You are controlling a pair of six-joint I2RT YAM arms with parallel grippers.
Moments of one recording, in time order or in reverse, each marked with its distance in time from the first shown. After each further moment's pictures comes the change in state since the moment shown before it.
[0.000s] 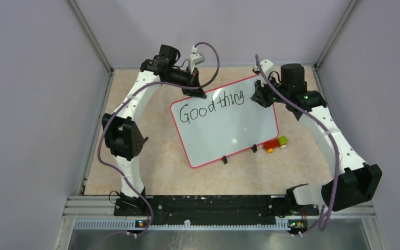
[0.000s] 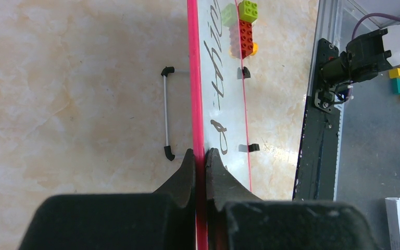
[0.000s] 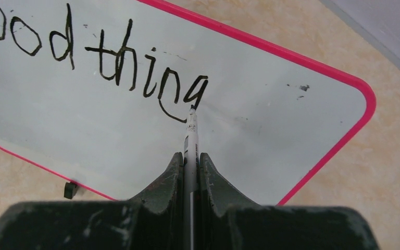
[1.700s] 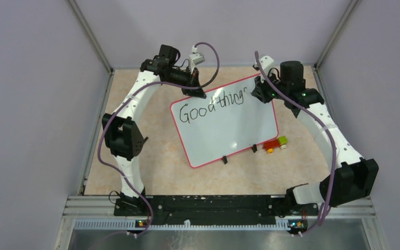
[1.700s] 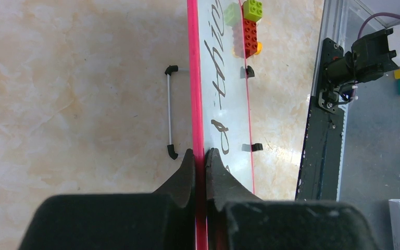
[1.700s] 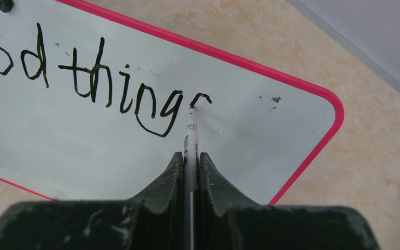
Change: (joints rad) left arm 0.000 0.000 0.000 0.002 -0.010 -0.001; right arm -0.019 0.043 0.015 0.074 0.043 0.001
